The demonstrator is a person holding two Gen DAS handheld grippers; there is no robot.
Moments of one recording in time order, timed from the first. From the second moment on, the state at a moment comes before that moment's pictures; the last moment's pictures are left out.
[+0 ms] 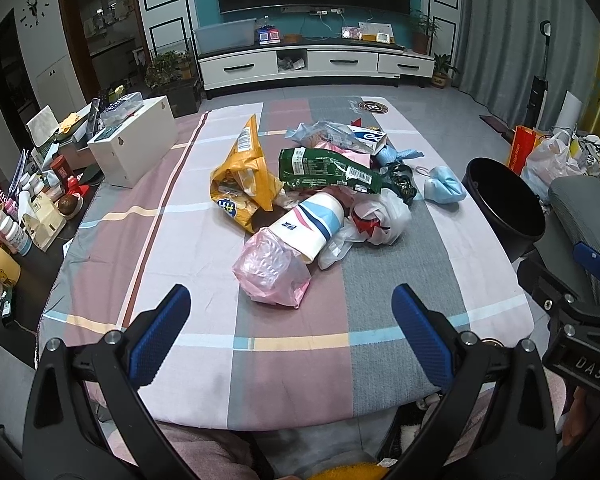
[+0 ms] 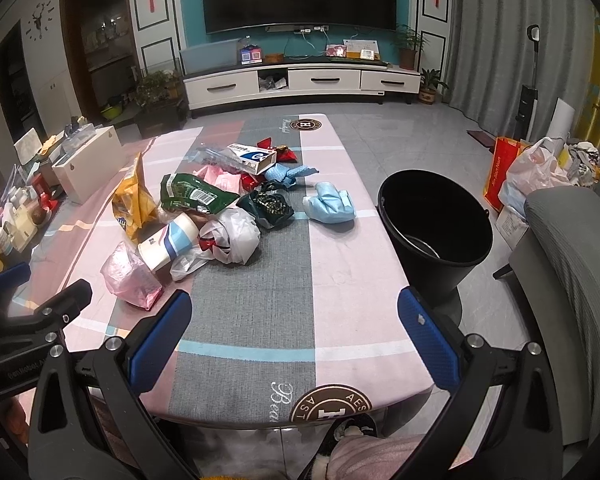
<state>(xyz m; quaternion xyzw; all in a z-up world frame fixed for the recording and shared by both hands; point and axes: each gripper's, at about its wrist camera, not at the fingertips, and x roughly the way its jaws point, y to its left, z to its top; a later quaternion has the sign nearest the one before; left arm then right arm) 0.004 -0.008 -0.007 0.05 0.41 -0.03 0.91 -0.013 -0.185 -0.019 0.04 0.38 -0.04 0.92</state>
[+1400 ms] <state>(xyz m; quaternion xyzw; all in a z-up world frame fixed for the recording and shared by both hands) 0.161 -0.070 -0.082 -0.06 0.47 -0.23 0.85 0.185 -0.275 -0.133 0.13 0.40 0.05 0.90</state>
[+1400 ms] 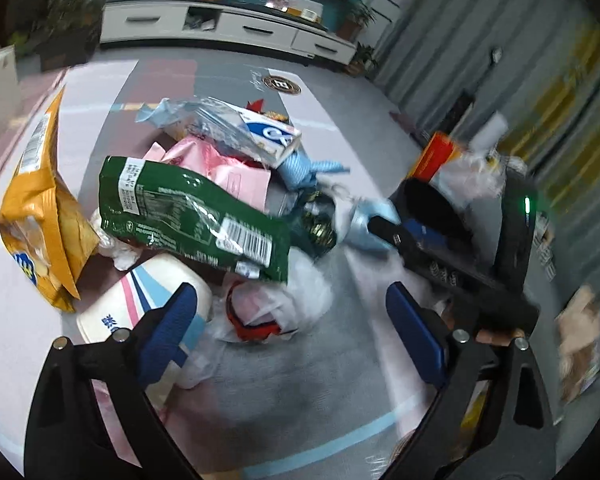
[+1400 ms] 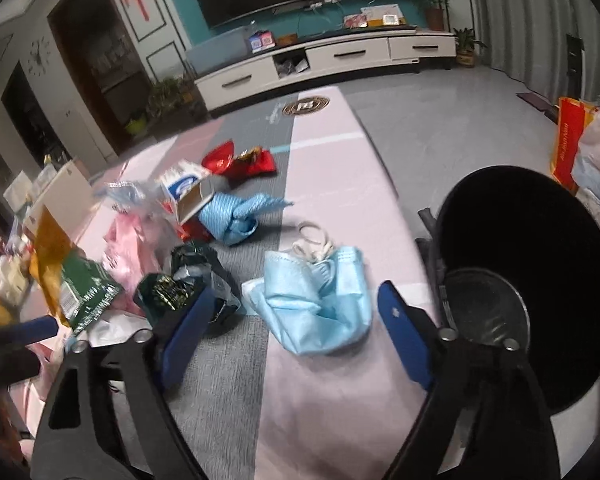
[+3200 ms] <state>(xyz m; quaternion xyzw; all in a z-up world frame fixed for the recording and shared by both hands) 0.220 -0.308 -0.085 0.02 0.46 -0.35 0.82 0.101 -0.451 -0.126 0.30 0.32 -0.16 0.89</state>
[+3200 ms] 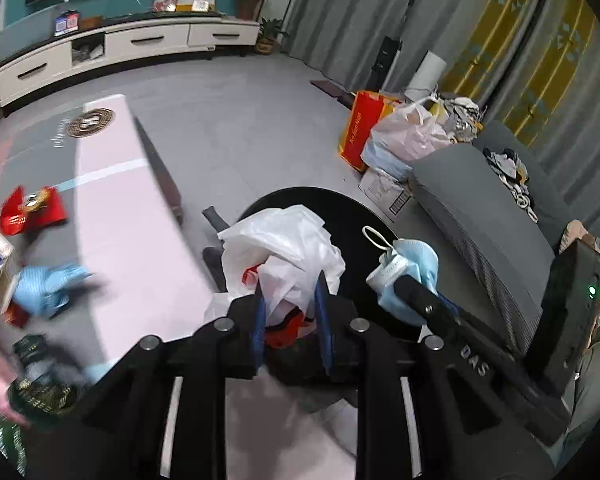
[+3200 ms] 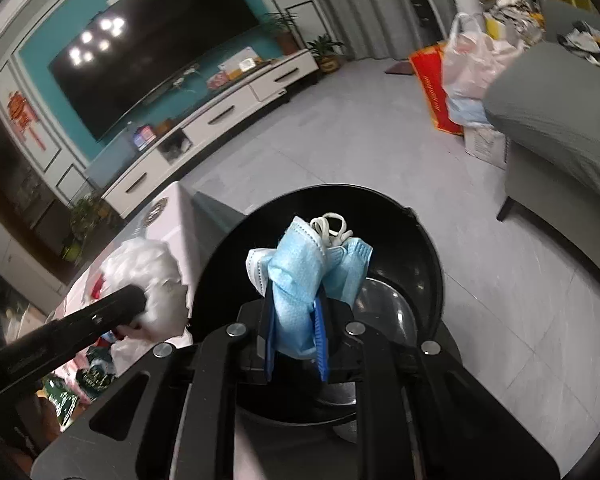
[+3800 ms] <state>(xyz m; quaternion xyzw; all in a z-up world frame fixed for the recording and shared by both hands) 0.185 -0.286 -0.069 0.03 0.40 -0.36 0.84 0.095 -0.456 -0.127 0.33 0.32 -0.16 0.87</state>
